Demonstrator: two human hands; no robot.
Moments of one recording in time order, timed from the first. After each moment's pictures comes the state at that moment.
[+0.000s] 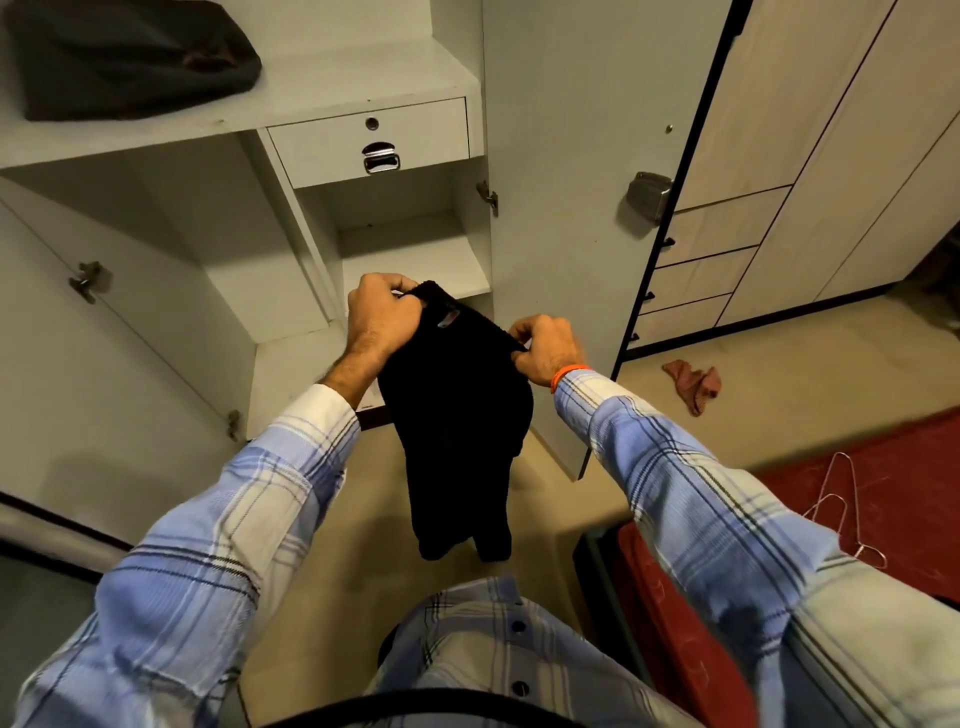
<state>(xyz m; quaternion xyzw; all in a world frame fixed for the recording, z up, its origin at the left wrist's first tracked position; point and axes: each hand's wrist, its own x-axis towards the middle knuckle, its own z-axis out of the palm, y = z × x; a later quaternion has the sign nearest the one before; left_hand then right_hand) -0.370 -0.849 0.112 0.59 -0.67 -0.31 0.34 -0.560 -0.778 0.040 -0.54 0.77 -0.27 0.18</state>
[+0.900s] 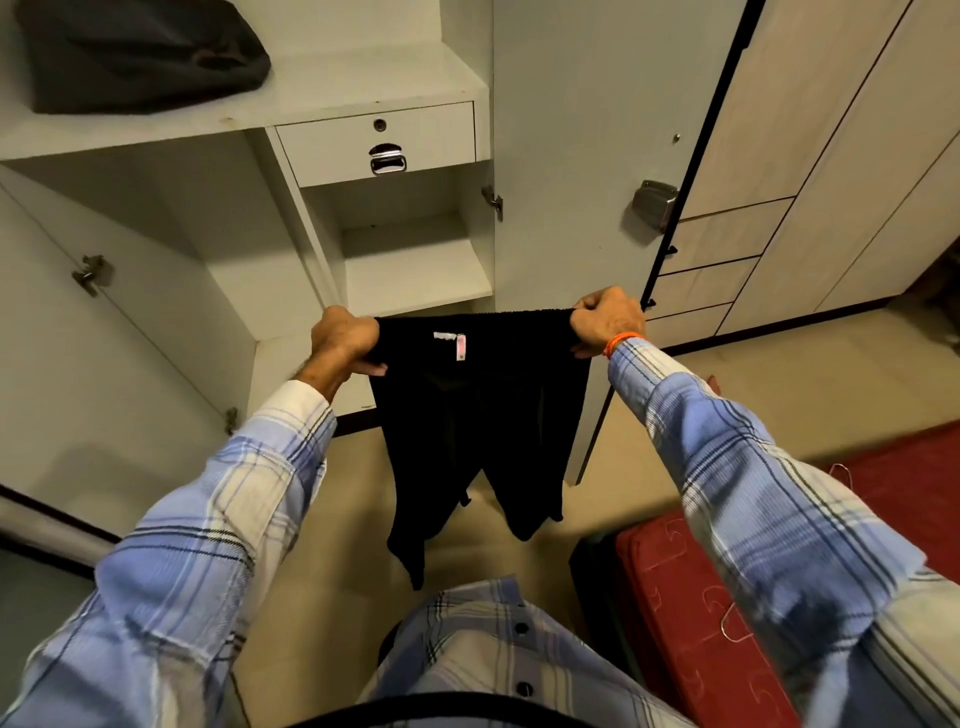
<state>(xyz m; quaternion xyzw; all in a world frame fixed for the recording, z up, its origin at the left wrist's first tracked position) -0.327 -0.877 0.093 0.70 -0.55 -0.39 0.24 -0.608 -0.772 0.074 -0.35 0.84 -0.36 0.20</state>
